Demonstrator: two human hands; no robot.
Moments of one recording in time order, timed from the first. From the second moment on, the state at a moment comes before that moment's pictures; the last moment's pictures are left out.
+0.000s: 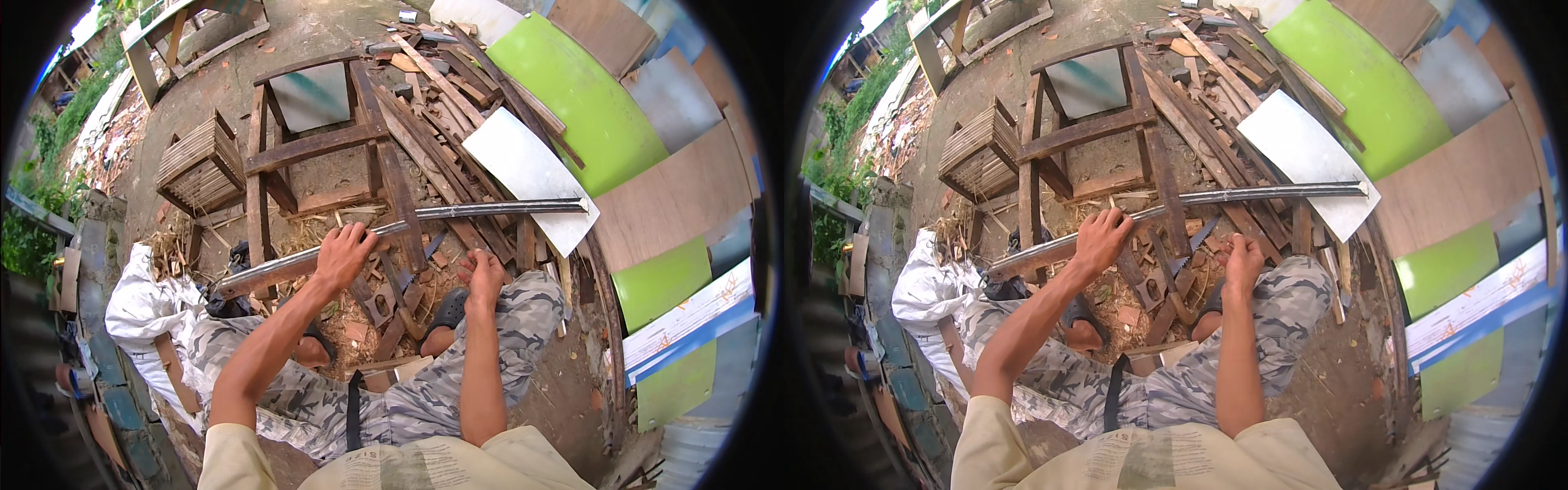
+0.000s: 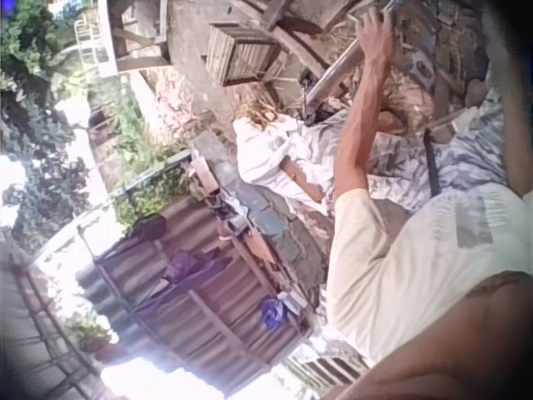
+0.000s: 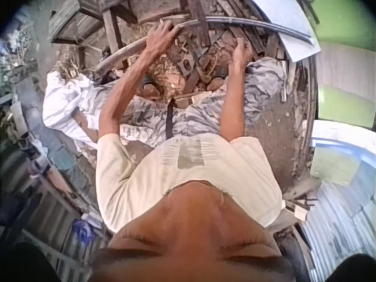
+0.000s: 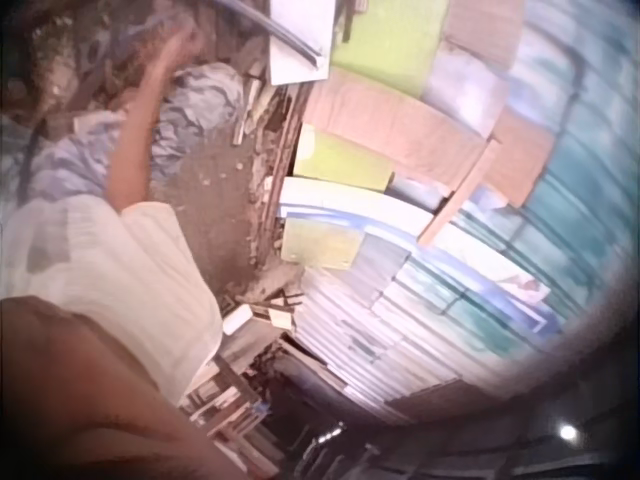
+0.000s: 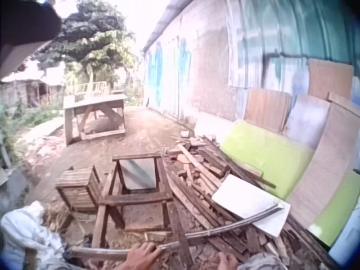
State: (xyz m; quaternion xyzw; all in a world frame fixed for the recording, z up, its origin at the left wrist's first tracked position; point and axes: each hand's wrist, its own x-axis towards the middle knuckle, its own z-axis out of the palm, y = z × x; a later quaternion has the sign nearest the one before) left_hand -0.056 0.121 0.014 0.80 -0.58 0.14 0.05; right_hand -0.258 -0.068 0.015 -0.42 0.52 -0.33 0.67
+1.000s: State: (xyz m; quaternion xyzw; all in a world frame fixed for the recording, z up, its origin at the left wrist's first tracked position) left_hand -0.092 0.067 -0.040 0.90 -0.43 0.05 0.05; right_hand -0.217 -0.039 -0.061 -0.58 0.46 -0.22 0.64
